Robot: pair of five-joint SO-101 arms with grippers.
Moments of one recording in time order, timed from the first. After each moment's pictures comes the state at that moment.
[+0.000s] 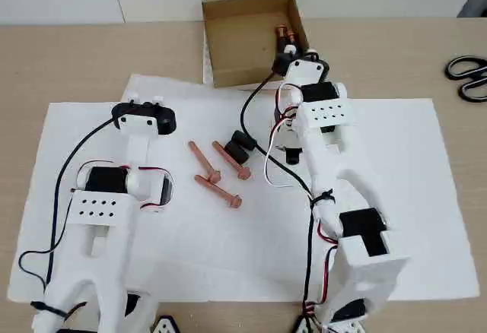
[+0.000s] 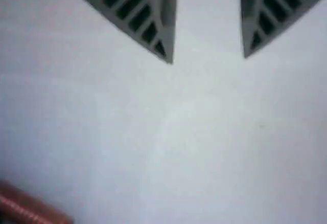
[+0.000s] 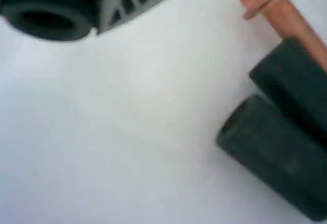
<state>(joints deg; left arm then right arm) -0.6 -31.6 46.2 72.3 1.4 -13.5 16.2 -2.7 75.3 -12.1</state>
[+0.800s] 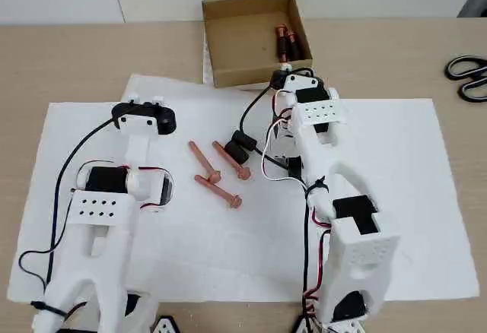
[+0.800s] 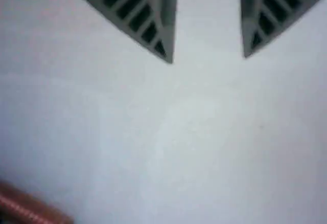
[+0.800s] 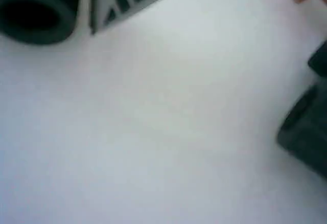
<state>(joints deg) -0.6 -31.6 46.2 72.3 1.4 -13.3 23.6 -4.0 76.0 -11.9</state>
